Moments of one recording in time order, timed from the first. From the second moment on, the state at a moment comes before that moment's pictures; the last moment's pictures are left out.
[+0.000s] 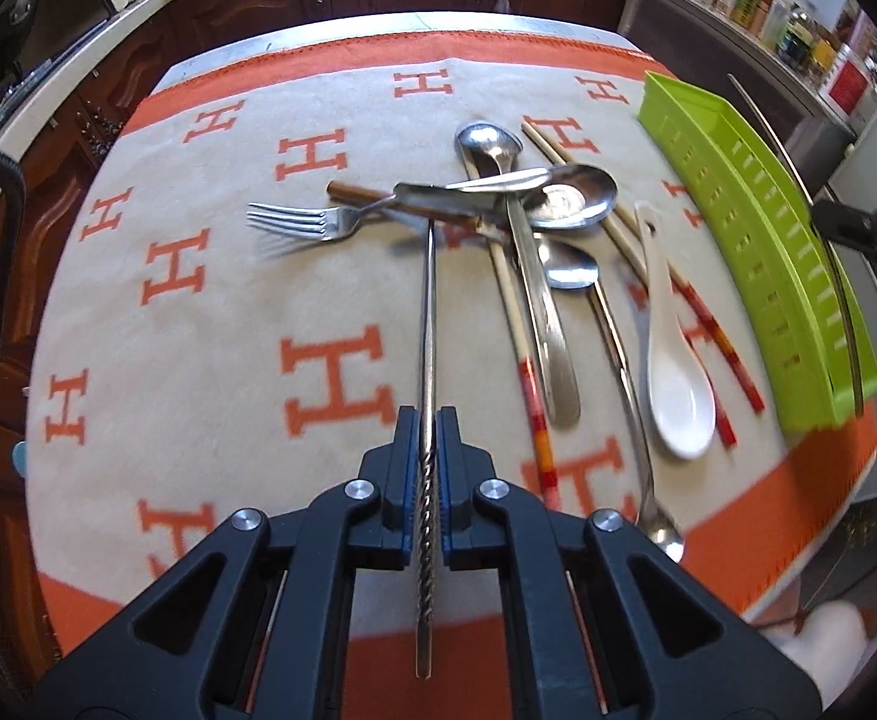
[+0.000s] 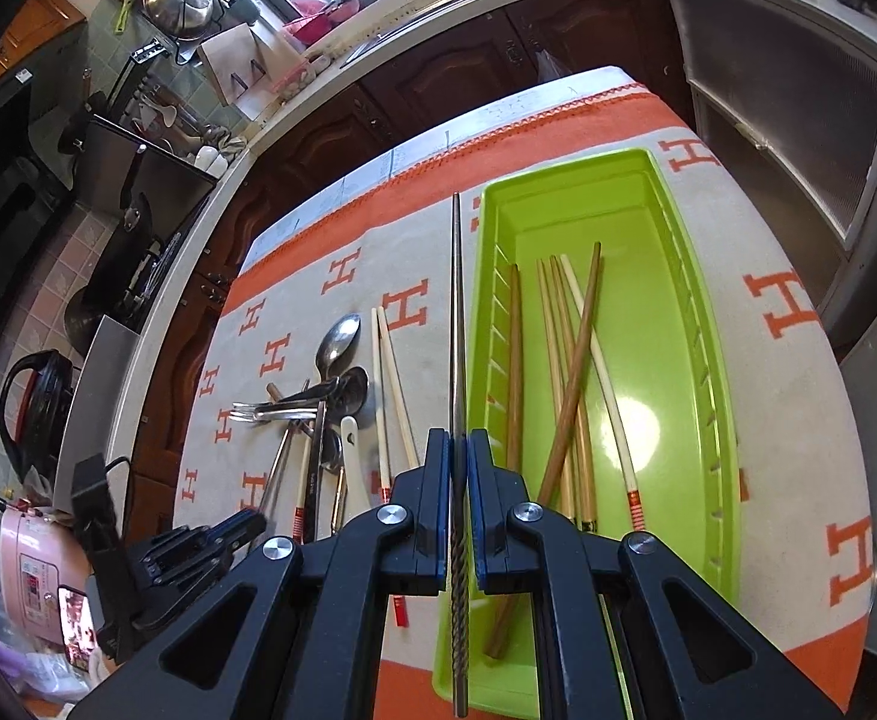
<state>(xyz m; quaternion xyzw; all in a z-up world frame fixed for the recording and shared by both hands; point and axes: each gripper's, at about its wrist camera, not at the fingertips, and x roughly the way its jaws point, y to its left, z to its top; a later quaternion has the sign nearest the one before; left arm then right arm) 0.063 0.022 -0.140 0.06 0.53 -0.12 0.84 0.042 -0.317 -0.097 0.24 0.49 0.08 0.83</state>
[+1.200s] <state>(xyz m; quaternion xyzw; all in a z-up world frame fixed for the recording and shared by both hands) 0.065 -0.127 -0.024 0.06 0.44 -0.24 0.86 0.019 -0.364 -0.100 0.25 0.47 0.05 0.84</state>
